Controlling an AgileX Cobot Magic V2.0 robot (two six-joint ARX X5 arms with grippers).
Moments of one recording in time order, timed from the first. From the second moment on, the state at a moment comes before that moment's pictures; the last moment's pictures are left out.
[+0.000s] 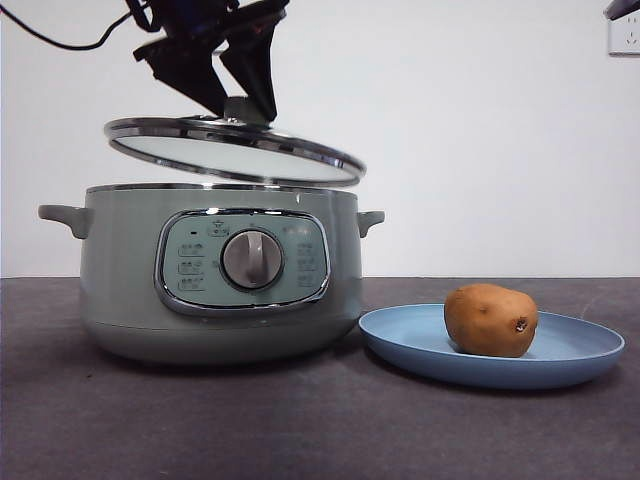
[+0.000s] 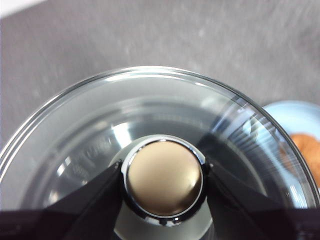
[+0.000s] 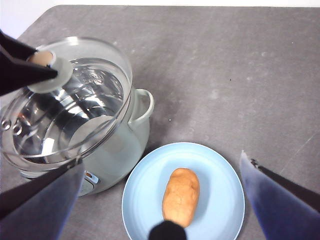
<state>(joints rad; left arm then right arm) -0.49 1.64 1.54 -0.63 0.03 0.04 0.26 0.97 1.12 -0.69 -0.23 0.06</state>
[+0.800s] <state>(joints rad) -0.48 1.63 1.45 -0.62 0.00 0.01 0.26 0.97 1.12 -0.69 -0.23 0.06</state>
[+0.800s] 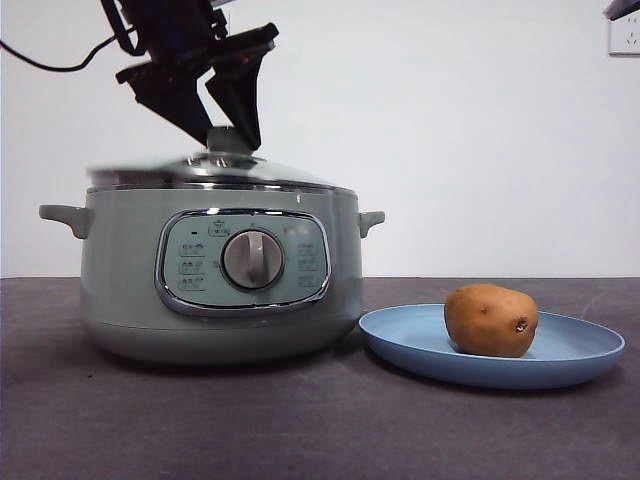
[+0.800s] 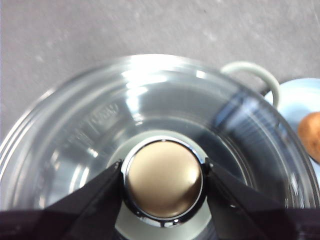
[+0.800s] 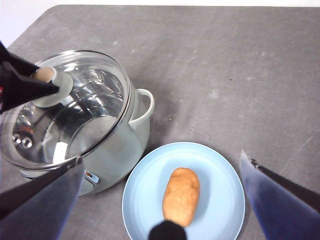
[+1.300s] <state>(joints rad) -0.46 1.58 1.31 -0.46 0.10 -0.01 0.26 0.97 1.12 -0.70 -0.23 0.06</state>
